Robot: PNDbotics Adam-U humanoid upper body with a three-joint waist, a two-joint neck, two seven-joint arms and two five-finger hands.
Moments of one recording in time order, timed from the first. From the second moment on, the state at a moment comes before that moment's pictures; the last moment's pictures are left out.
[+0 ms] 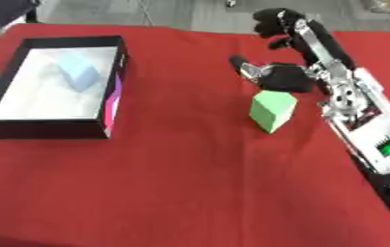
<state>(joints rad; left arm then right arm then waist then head) -0.53 0.71 -0.01 -1.77 -0.10 0.57 0.17 -0.81 -0.36 0.43 -1.63 0.16 0.33 -0.05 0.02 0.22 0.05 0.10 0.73</state>
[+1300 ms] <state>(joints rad) -0.46 0.66 0.00 -1.79 0.01 0.56 0.26 -1.23 -0.56 0.47 -1.09 0.35 0.48 0.56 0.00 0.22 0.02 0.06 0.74</state>
